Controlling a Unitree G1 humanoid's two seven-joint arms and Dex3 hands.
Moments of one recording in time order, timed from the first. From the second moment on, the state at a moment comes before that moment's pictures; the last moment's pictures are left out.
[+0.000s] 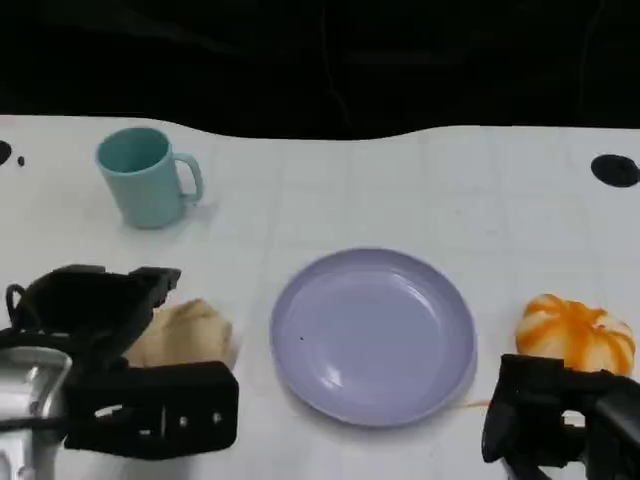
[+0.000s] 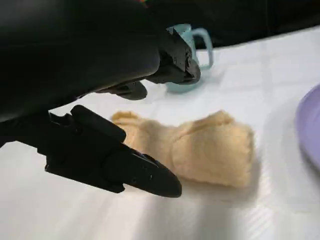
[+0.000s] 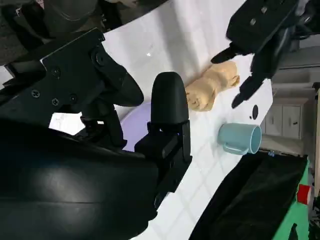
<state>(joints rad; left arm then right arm) -0.16 0.54 -0.32 -0.14 0.95 0.30 -0.40 0.40 -0.35 0.03 -0.86 0.21 0.54 0.32</state>
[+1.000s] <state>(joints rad) -0.28 0.48 -0.35 0.29 0.81 0.04 0.01 0.41 -0.35 0.04 -0.89 0.21 0.54 0.31</state>
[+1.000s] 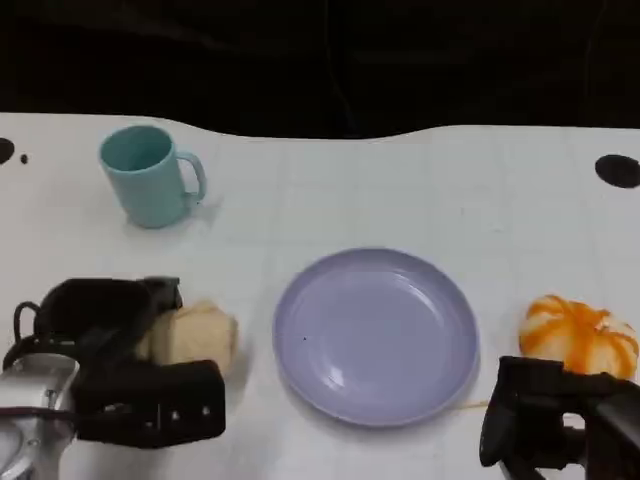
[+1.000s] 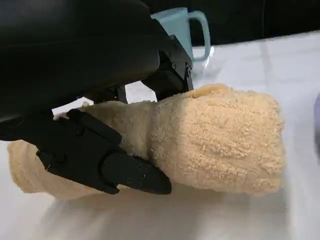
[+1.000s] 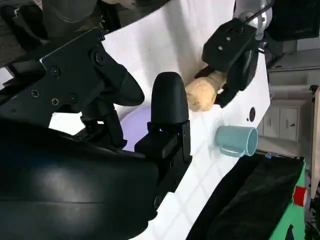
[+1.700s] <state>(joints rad) -0.34 0.31 -0.41 -0.13 0.85 0.10 -0.11 0.41 -0.35 0.05 -0.89 0.21 0.55 0.30</state>
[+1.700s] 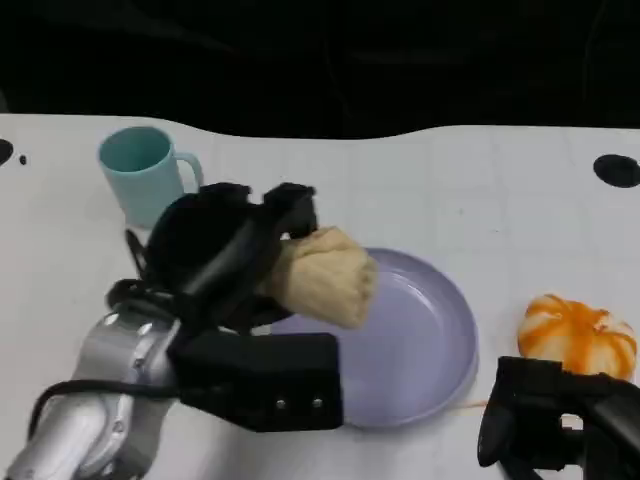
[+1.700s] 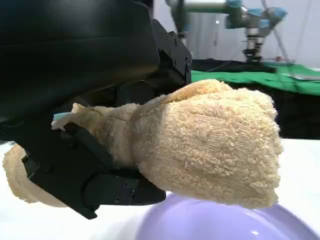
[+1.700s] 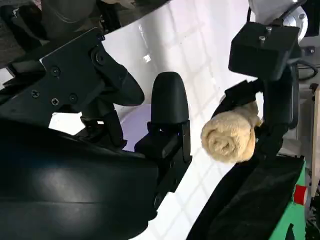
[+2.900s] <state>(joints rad) -0.39 0.28 -0.39 -0.30 0.61 0.30 -0.63 0.41 -0.35 0.06 -0.88 0.21 0.53 0.30</state>
